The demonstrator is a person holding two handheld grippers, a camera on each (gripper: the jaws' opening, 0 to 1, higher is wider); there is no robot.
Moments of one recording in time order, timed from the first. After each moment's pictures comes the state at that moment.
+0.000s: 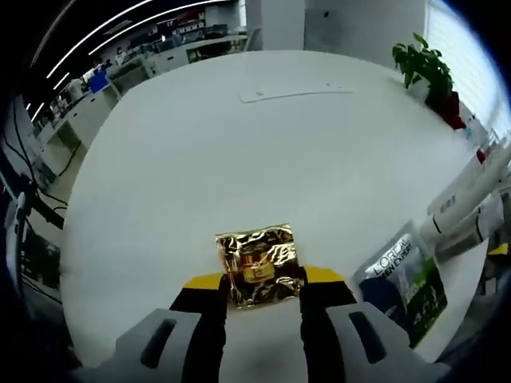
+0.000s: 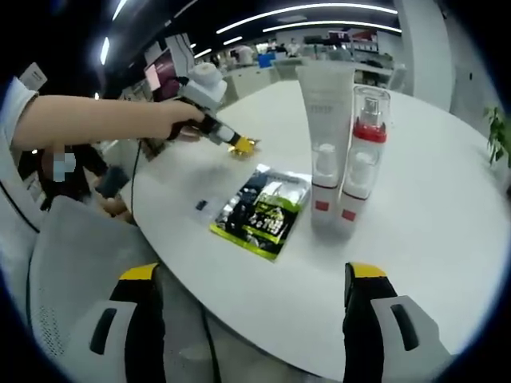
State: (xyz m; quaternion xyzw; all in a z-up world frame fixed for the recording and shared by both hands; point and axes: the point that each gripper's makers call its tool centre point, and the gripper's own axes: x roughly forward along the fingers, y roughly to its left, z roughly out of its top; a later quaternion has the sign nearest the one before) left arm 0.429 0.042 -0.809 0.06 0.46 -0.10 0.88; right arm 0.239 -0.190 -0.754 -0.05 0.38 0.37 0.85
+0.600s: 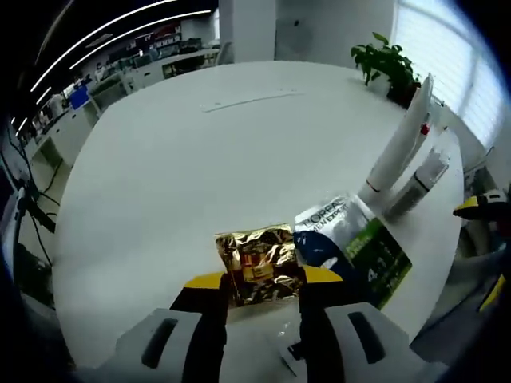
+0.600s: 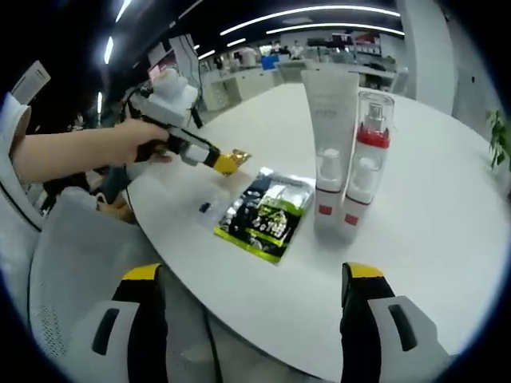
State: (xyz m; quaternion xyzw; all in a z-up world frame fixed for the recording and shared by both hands) left arm 0.357 0.010 -0.795 0.07 0.43 -0.18 0.88; right arm 0.238 -0.188 -0.750 -0.05 0.37 0.38 0.85
